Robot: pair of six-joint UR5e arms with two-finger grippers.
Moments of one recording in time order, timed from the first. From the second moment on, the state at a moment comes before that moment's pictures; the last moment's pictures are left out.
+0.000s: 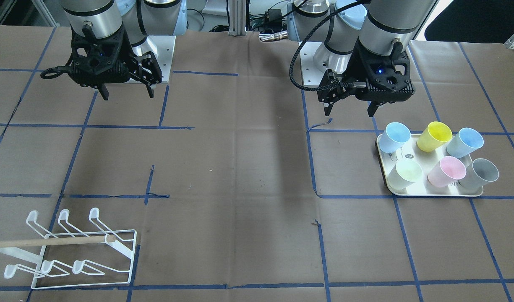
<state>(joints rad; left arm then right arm) -1.58 -1.55 -1.62 -1.48 1.58 0.00 1.63 -1.66 1.71 -1.63 -1.59 -0.06</state>
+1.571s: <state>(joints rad) -1.20 -1.54 -1.74 -1.46 1.58 0.52 1.63 -1.66 1.71 -1.62 -1.59 -0.06</state>
